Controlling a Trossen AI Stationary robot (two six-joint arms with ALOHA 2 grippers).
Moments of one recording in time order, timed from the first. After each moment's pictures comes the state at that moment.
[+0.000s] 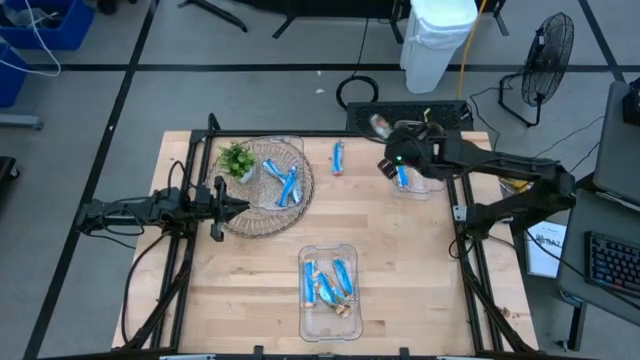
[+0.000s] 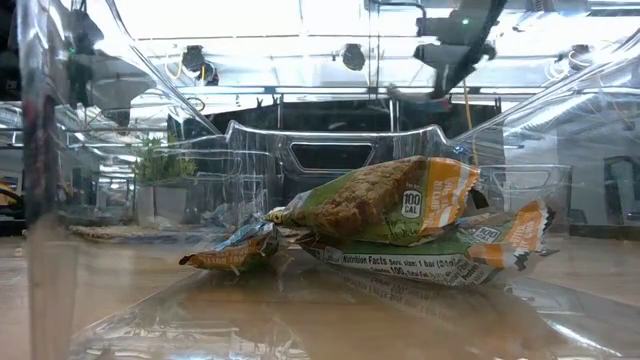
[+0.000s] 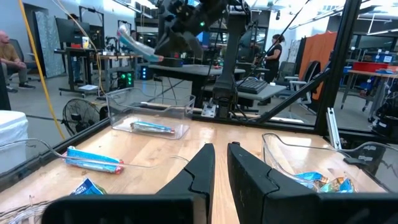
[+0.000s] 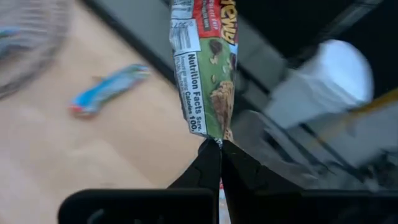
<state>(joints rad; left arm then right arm) -0.01 0.01 0.01 0.08 -0.09 -0.08 -0.26 1.28 1.21 -0.92 0.70 0.31</state>
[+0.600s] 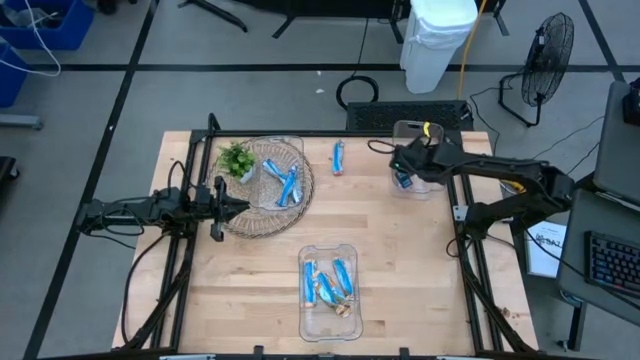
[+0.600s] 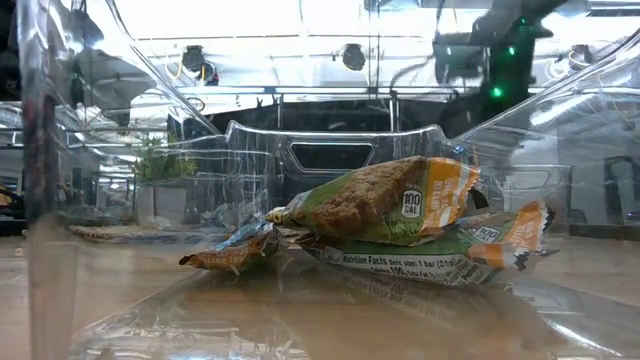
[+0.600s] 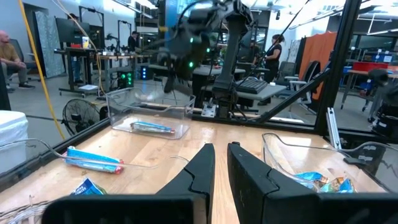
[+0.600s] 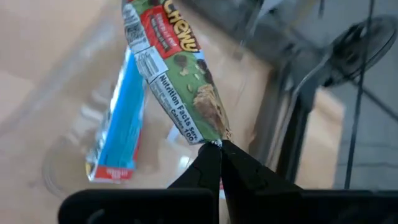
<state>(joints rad) -0.01 0.01 0.01 0.08 -0.09 -0.08 -0.44 1.30 0.91 -1.07 0.65 0.59</state>
